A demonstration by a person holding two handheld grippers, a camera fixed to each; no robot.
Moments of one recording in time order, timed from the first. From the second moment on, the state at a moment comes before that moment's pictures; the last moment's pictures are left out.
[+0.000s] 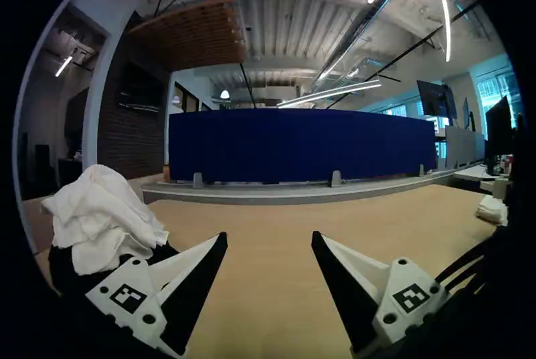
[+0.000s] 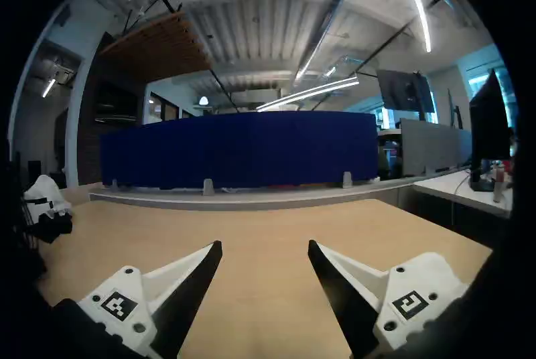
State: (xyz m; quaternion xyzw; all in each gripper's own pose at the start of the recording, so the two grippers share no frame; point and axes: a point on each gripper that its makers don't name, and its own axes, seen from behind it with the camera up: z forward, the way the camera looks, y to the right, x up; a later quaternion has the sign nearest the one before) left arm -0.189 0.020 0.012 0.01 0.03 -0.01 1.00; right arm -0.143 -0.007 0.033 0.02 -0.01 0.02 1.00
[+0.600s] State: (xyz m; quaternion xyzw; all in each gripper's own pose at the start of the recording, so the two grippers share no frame) left arm -0.190 0.019 0.013 0.01 0.03 -0.01 1.00; right arm -0.143 -0.006 0.034 0.02 0.00 0.01 1.00
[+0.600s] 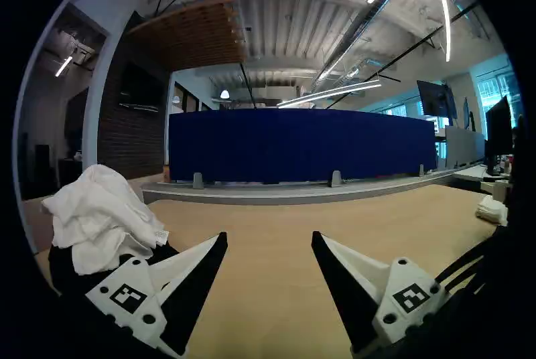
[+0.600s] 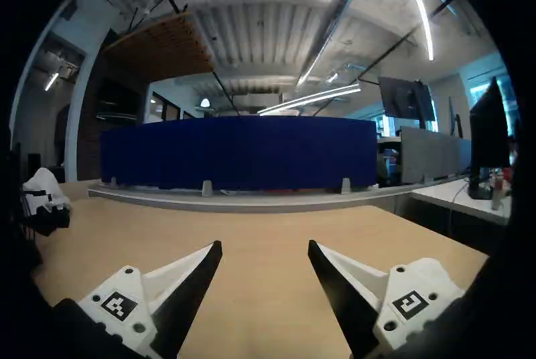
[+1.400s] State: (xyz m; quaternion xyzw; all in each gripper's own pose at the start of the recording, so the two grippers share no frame) left arm -0.190 0.020 0.014 0.01 0.03 -0.01 1.00; right arm -0.142 -0.006 0.031 0.02 0.00 0.00 1.00
